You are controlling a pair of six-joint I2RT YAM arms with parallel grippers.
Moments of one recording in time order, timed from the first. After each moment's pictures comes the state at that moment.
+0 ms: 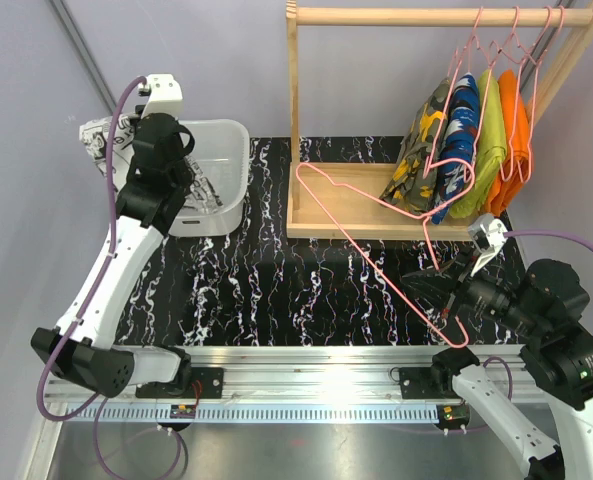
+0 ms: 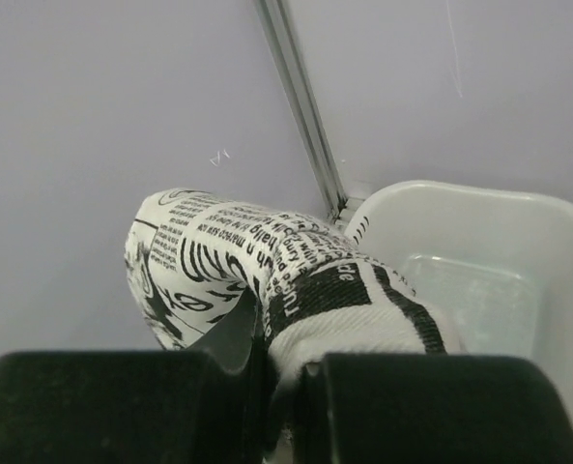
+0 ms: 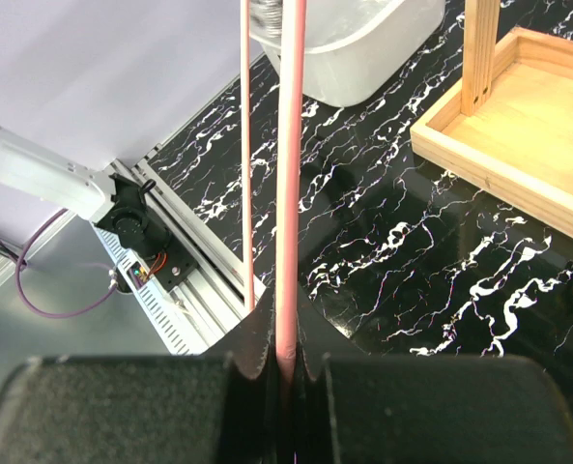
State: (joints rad) left arm -0.33 1.28 1.49 -0.22 -0.85 0.28; right arm 0.39 0.53 1.19 -0.85 -0.52 0.26
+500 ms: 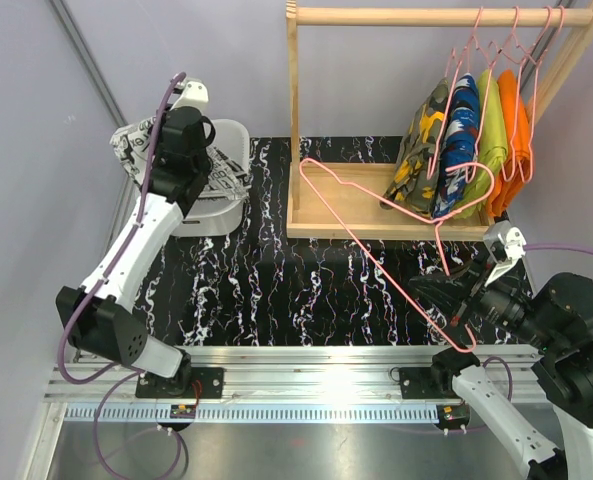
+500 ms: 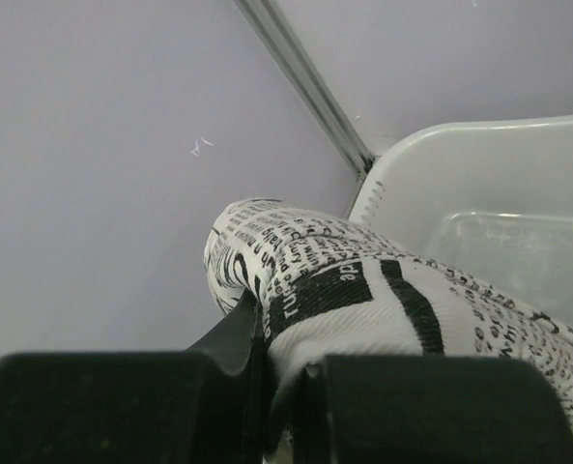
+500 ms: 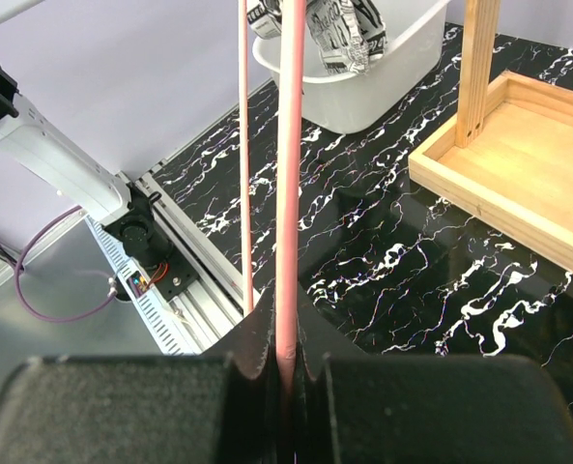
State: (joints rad) left arm -0.32 1.47 1.49 -0.16 -0.86 0.43; right arm 0.39 0.49 1.25 -0.87 -0.52 0.24
